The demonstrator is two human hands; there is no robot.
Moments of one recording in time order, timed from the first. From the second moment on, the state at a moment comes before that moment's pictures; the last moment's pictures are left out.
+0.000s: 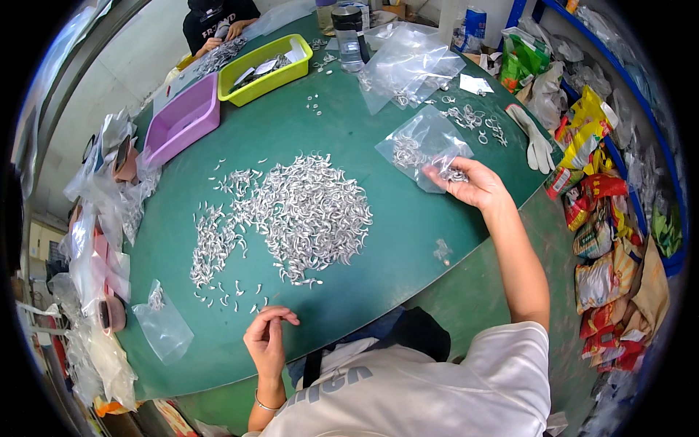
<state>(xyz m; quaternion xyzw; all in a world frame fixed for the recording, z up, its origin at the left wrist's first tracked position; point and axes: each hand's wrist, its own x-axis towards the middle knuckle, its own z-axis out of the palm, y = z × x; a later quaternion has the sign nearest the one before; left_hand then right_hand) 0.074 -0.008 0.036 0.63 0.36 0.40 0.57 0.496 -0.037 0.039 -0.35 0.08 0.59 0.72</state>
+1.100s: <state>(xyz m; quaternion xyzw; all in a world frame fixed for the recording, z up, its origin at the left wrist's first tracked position) 0.084 0.041 0.028 0.88 0.35 0.20 0.23 0.372 -0.055 0.045 -0.71 -0.31 -0.03 0.63</state>
